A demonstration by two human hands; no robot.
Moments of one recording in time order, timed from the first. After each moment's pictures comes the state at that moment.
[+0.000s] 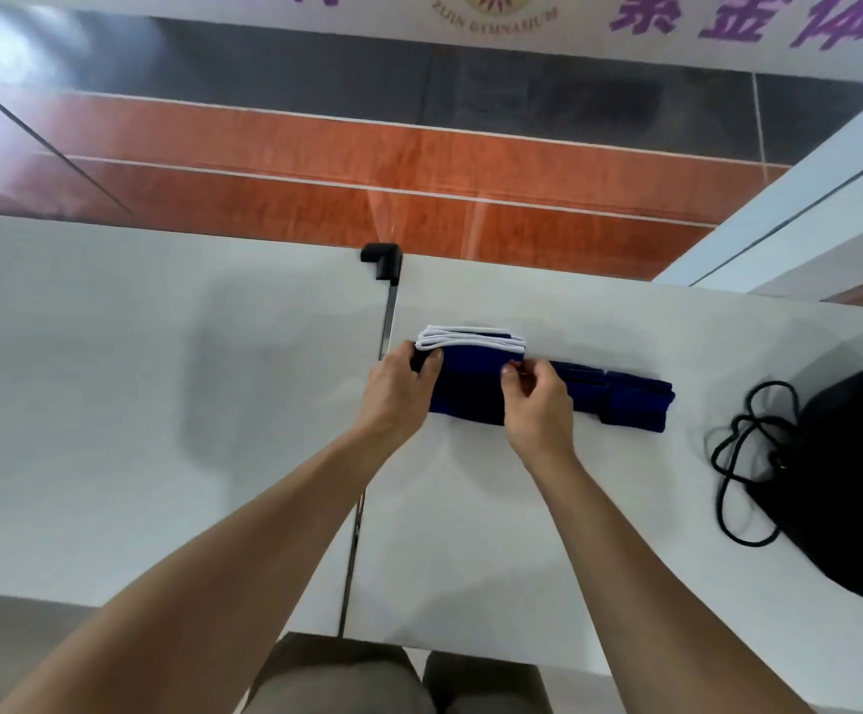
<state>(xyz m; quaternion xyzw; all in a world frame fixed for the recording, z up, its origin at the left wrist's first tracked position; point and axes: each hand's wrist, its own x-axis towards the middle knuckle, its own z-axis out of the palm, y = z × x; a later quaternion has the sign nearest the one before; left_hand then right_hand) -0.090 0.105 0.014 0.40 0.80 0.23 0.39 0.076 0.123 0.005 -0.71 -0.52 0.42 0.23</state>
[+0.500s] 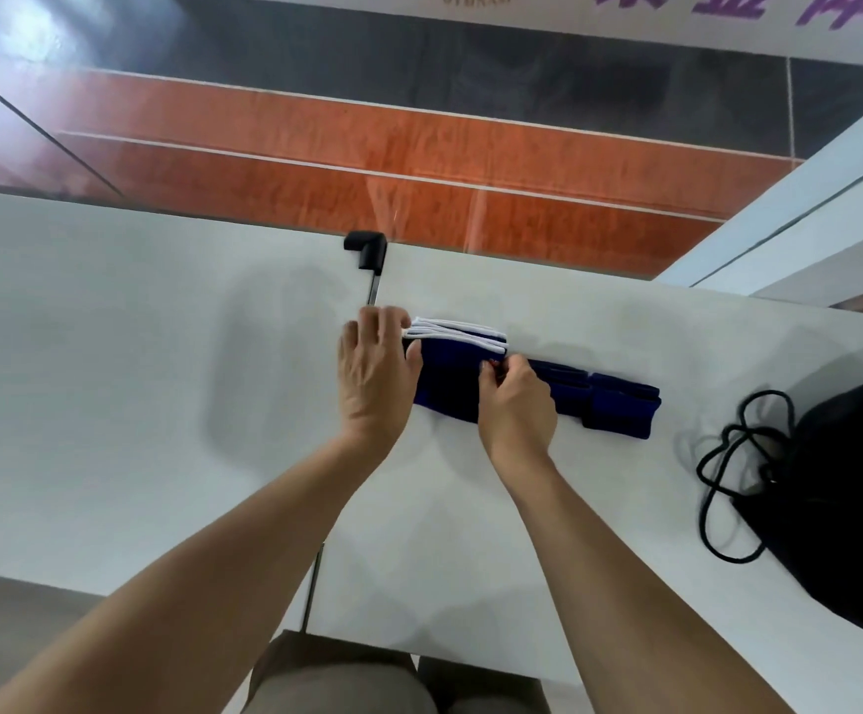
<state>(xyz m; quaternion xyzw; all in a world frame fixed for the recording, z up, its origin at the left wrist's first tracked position) -0.068 0.111 0.001 0.55 0.80 0.22 0.08 0.078 0.136 -0.006 -0.74 -0.59 0.30 0.10</state>
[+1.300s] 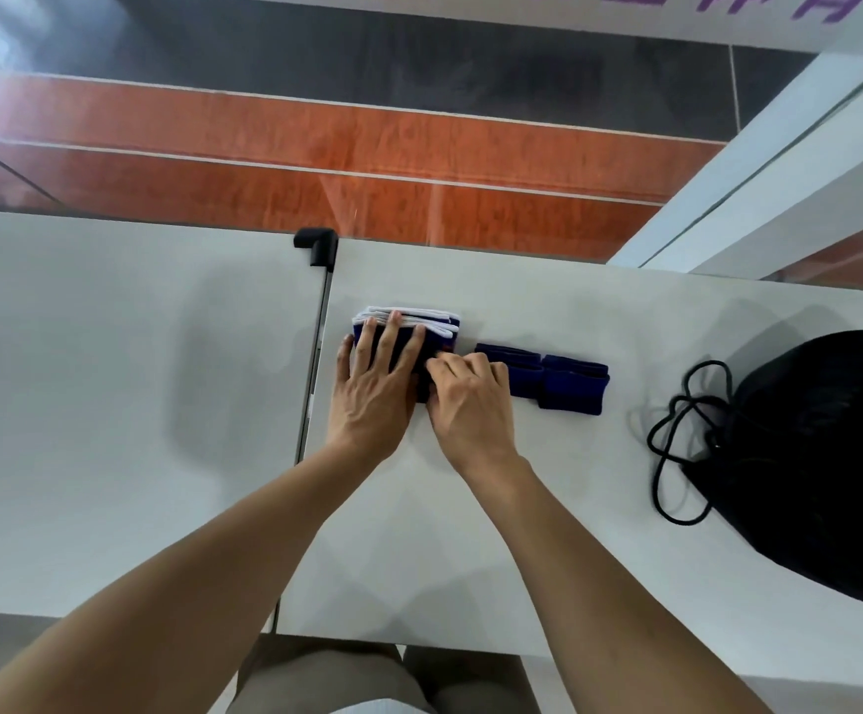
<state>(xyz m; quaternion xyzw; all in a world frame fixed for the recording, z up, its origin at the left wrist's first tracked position) -0.039 0.095 -0.030 0.68 0.72 0.02 0.11 0.101 0.117 -0.009 -0.54 -0.83 0.12 0.08</state>
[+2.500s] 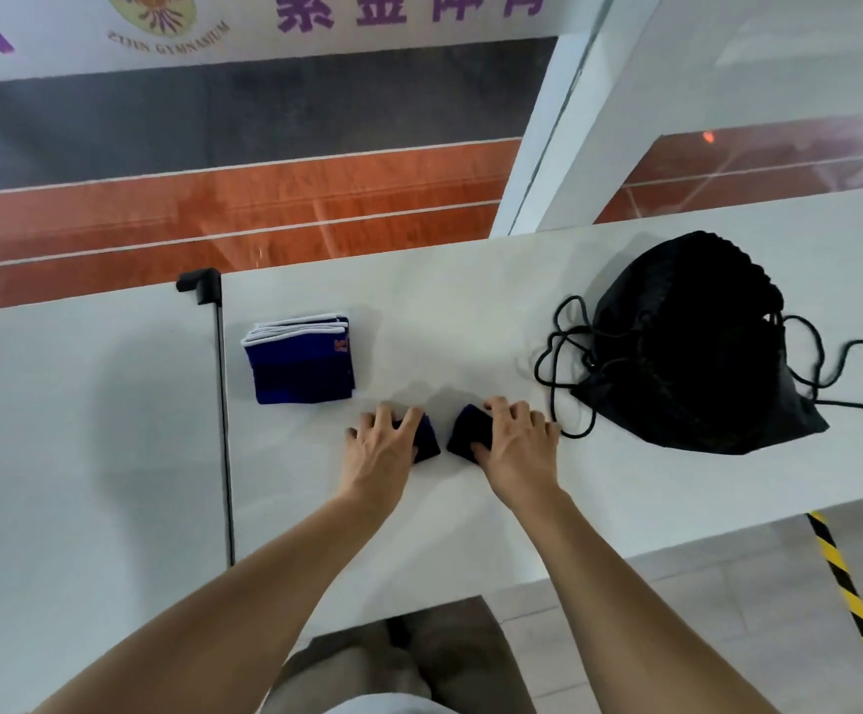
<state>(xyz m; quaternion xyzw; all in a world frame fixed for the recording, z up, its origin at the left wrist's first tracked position) 0.071 0.037 -0.013 0.74 0.64 -0.07 0.21 0.256 0.034 -0.005 -0.74 -0.65 0.20 -0.06</state>
